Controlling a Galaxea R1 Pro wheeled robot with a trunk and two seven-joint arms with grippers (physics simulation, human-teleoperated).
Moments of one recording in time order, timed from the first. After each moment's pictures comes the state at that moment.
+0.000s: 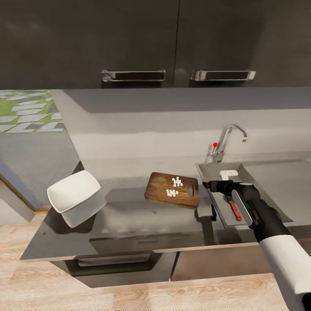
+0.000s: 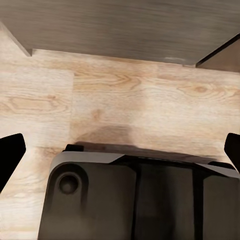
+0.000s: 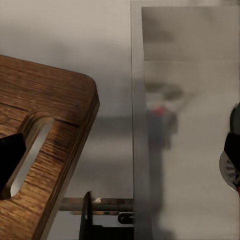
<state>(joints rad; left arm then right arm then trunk) 0.26 -0.04 -0.14 -0.99 0.20 -0.11 0.08 -0.83 -0.24 0.14 -1.08 -0.24 0.68 0.09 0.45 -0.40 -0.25</state>
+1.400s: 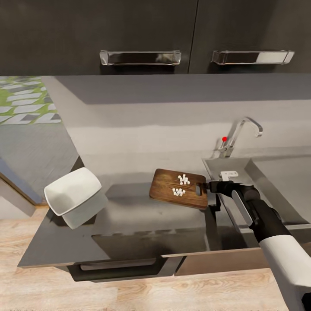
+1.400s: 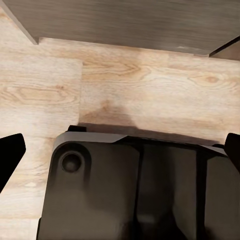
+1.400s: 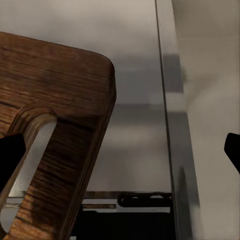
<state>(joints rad) 0.26 -0.04 -0.14 -0.98 0.20 -0.11 0.08 -0.83 -0.24 0.14 -1.07 -0.24 0.68 0.09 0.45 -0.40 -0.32</state>
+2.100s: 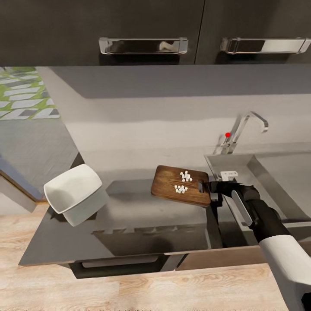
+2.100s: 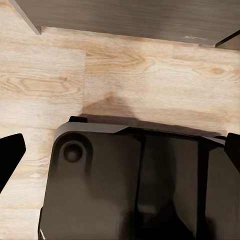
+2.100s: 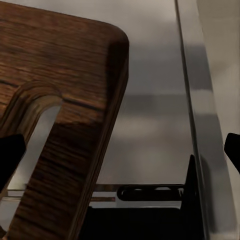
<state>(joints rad) 0.26 -0.04 -0.14 -0.98 0.20 -0.11 0.08 -0.83 -0.23 0.14 -1.07 -0.24 0.68 0.09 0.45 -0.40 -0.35</state>
